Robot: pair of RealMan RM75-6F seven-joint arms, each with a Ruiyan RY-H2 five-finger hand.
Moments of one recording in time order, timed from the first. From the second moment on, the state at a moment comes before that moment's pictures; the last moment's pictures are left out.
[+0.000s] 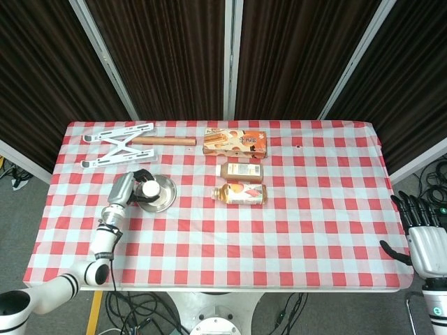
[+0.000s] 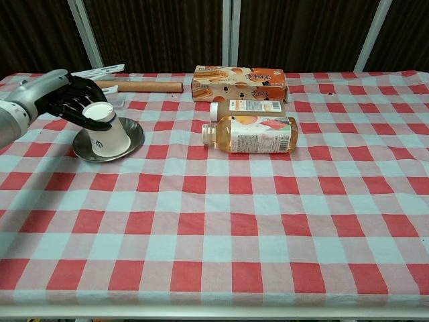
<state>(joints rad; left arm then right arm) -0.63 -1.77 -0.27 -0.98 1.23 0.93 -0.43 0.09 -1.06 0.07 -1.59 -1.54 1.51 0.05</state>
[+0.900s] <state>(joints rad) -0.65 -1.74 -0.28 -0.99 1.19 0.88 -0.37 0.10 -1.06 0.07 -1.58 -1.54 1.50 0.06</state>
